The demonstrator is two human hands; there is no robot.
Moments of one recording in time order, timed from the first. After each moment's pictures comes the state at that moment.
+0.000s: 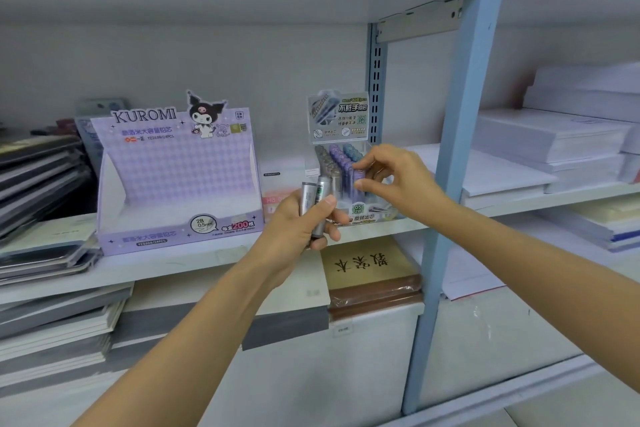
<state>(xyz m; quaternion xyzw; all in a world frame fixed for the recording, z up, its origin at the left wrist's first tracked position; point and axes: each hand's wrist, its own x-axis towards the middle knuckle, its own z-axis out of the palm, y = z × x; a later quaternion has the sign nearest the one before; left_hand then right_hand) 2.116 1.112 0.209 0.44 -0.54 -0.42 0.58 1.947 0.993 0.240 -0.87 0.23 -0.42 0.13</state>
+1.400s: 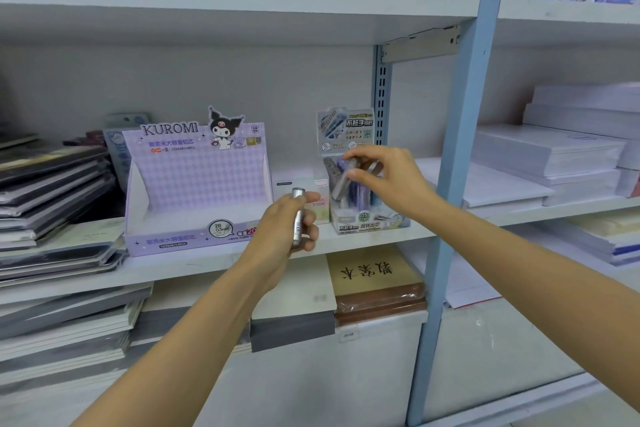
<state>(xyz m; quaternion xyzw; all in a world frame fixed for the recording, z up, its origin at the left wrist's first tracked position) 2.133 1.127 0.217 0.47 -0.45 -0.41 0.64 1.968 1.011 0.265 -0.85 0.26 -0.44 0.10</state>
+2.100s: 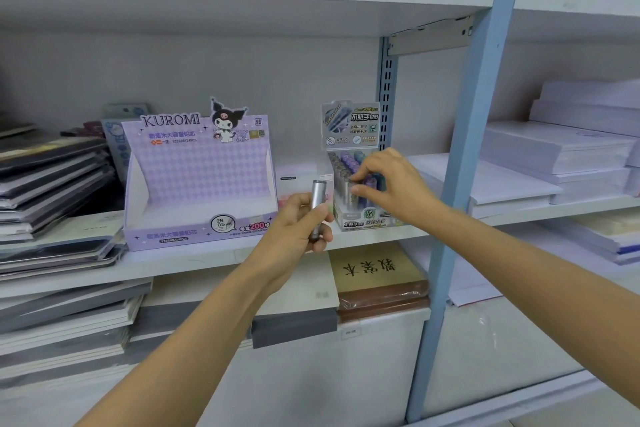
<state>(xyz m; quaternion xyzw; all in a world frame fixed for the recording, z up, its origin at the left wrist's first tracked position) 2.131 1.126 0.204 0.45 -0.51 -0.40 0.62 1.967 0.996 0.244 -0.89 0.24 -0.39 0.02</state>
